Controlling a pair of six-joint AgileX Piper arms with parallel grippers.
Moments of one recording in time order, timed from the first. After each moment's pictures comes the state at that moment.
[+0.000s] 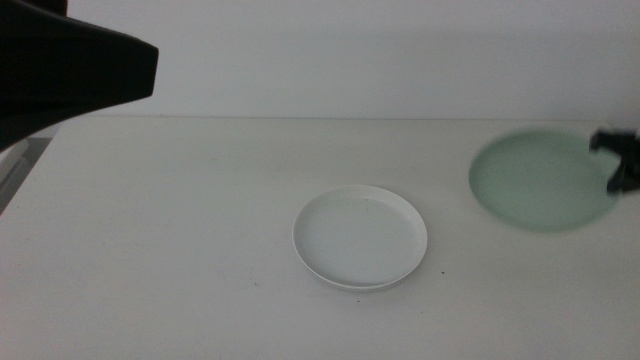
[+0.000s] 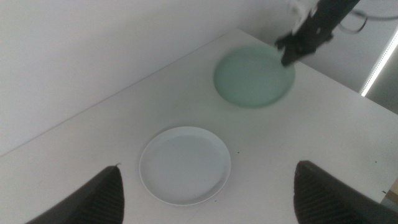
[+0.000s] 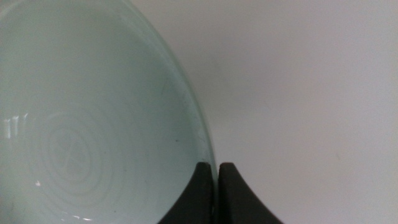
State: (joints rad) left arm -0.40 0.87 -1.35 -0.41 1.08 0.34; right arm -0.16 1.77 -1.31 0.16 0.87 0.07
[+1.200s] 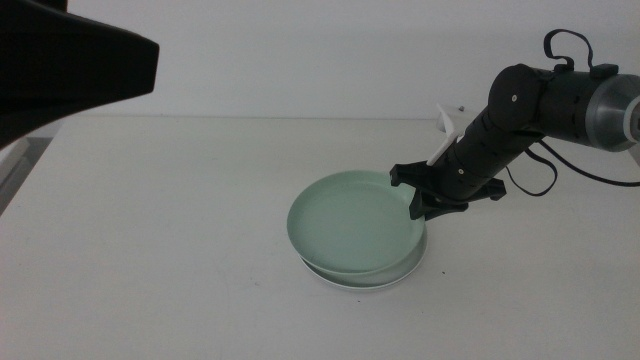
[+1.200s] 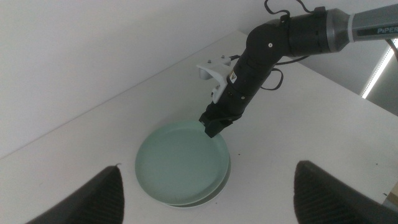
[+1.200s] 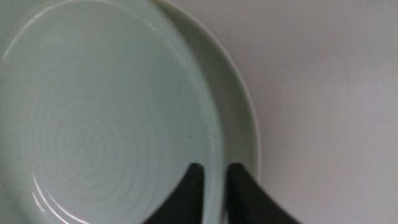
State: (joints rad) left arm -0.40 0.87 -1.35 -0.41 1.08 0.34; right arm 0.35 1.97 -1.43 0.31 0.80 0.10
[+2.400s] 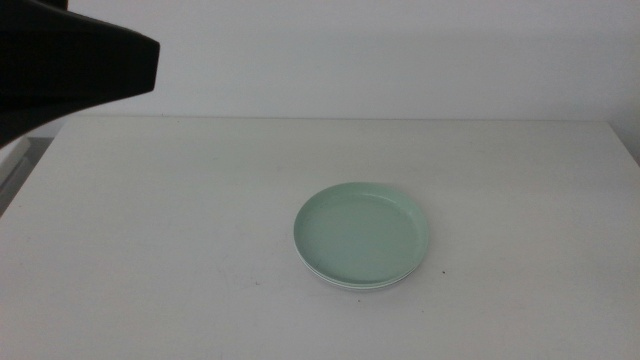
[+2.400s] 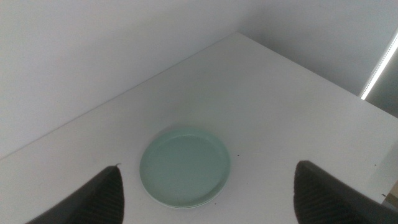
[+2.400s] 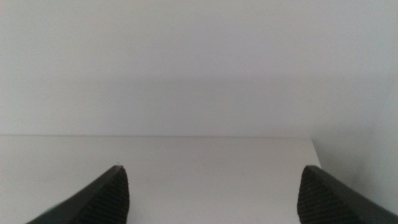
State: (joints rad) left arm -0.40 0.86 -1.35 -0.41 1.07 0.34; right arm 0.05 0.72 -1.07 0.01 0.76 0.03
